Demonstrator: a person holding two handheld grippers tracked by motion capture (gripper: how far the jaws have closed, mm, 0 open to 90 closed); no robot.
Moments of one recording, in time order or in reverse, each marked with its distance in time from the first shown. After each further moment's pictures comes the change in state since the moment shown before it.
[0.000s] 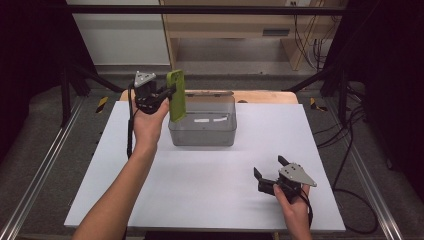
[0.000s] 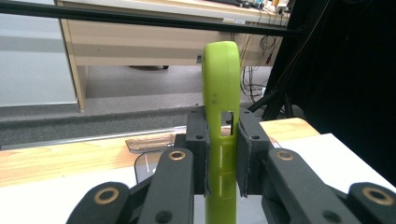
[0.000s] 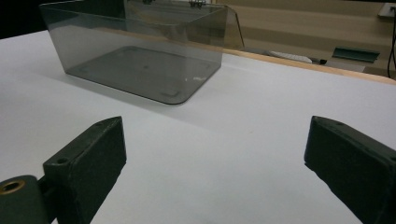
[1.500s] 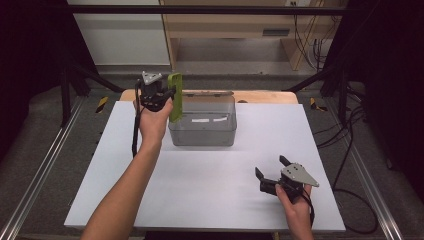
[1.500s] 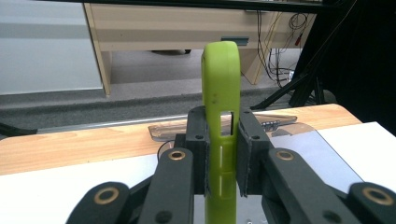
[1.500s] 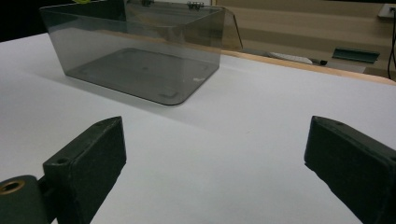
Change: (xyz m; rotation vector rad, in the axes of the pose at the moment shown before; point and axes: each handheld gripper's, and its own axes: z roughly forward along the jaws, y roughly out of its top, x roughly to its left) left arm 0.008 -0.008 0.027 0.073 0.101 0.030; right arm -0.005 0.000 -0.003 -0.001 0.005 0.001
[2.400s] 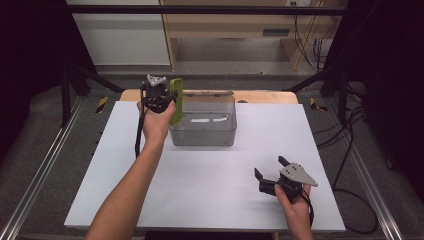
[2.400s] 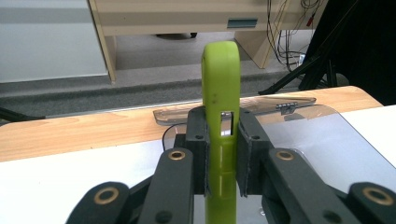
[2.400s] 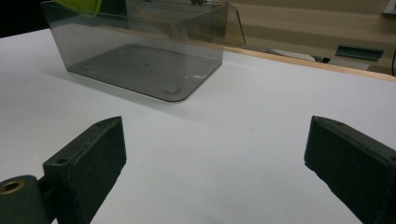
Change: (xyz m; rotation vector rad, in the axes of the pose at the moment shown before) left arm 0.003 -0.012 0.020 0.066 0.026 0.019; right arm 0.001 -0.001 0.002 0.009 0.009 -0.005
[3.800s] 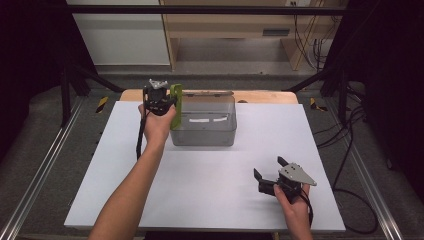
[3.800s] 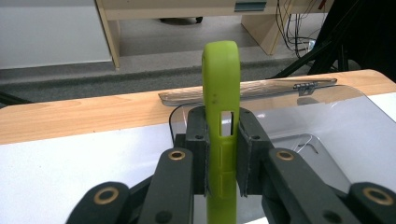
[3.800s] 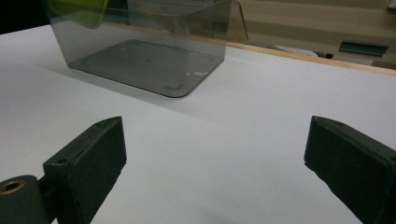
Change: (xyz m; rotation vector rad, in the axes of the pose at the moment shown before) left arm 0.005 -0.014 0.015 0.056 0.022 0.003; right arm 0.001 -0.002 0.002 0.016 0.007 0.005
